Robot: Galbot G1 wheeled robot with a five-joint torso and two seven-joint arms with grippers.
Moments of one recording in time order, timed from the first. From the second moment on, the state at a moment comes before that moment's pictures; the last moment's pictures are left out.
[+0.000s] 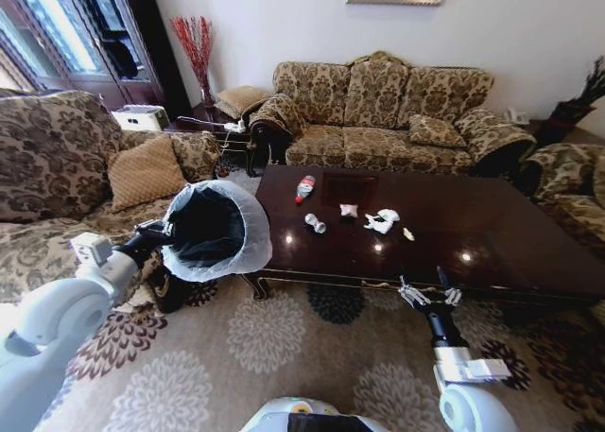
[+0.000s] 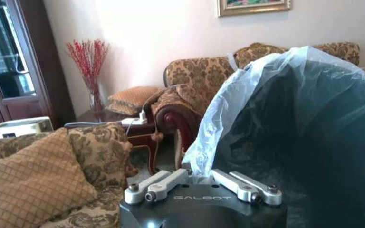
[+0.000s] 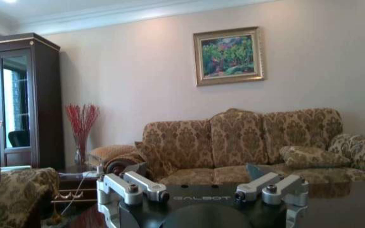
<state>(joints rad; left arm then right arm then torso) 1.58 -0.71 -1.07 -2.26 -0.88 0.40 -0.05 -1.72 1.39 0.74 2.14 0.39 0.28 -0.14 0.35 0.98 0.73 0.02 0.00</state>
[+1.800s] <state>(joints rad) 1.60 -0.68 -1.07 -2.30 -0.90 0.41 -0.05 -1.25 1.26 0.46 1.62 0.36 0.20 -0.29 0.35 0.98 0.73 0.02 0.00</state>
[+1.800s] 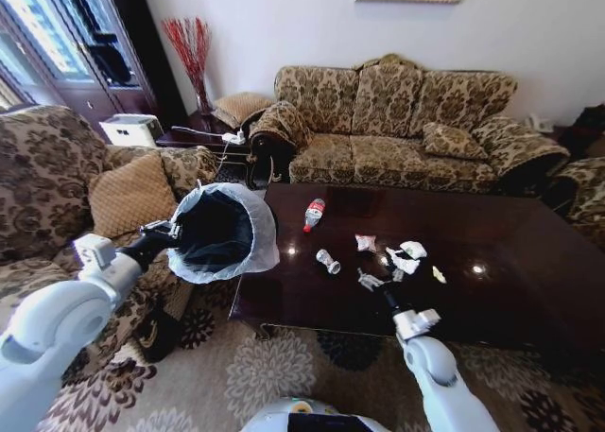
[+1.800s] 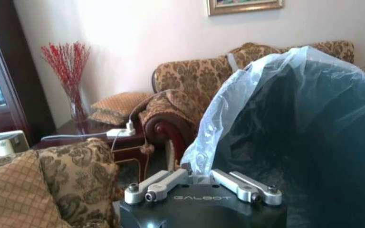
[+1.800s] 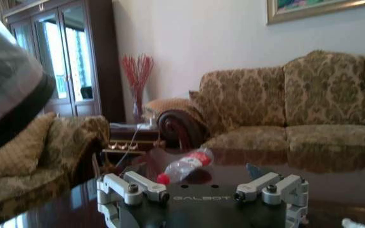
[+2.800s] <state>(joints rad) 1.59 -0.67 -1.05 -2.27 -0.90 0.42 -0.06 -1.00 1.32 0.27 1.29 0.29 0.15 -0.29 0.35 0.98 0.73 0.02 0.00</state>
